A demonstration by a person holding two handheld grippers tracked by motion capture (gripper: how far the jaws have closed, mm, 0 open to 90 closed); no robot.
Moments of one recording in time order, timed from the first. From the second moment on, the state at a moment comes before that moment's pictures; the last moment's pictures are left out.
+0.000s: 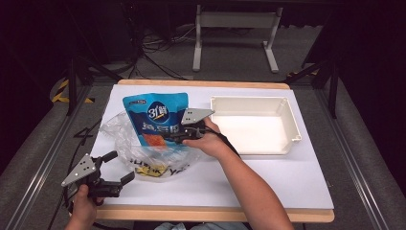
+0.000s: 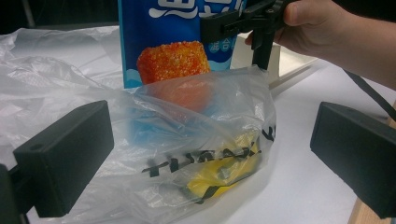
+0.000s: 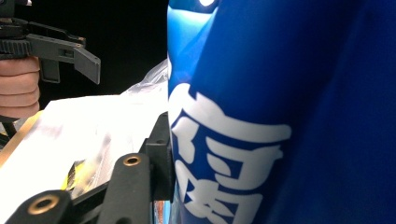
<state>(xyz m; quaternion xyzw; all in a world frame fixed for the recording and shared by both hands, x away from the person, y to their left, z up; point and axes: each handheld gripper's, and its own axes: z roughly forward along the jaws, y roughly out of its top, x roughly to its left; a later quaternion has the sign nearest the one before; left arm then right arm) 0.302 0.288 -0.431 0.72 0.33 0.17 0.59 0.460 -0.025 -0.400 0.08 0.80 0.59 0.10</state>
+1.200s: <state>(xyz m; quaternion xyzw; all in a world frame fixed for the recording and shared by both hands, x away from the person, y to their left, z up) 0.301 0.289 -0.430 0.71 0.33 0.17 0.60 0.446 -0.021 -0.329 0.05 0.79 0.59 0.12</state>
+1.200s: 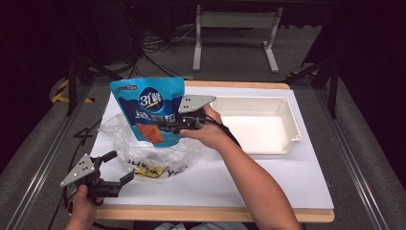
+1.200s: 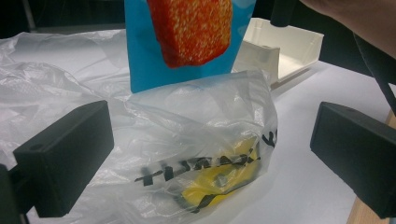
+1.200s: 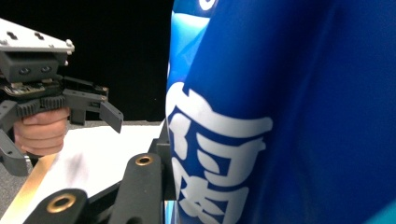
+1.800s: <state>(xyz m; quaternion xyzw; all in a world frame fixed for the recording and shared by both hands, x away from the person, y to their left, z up) 0.302 0.289 -0.431 0.71 0.33 0.17 0.60 0.444 -0.032 -0.288 0.05 0.79 0.60 0.12</state>
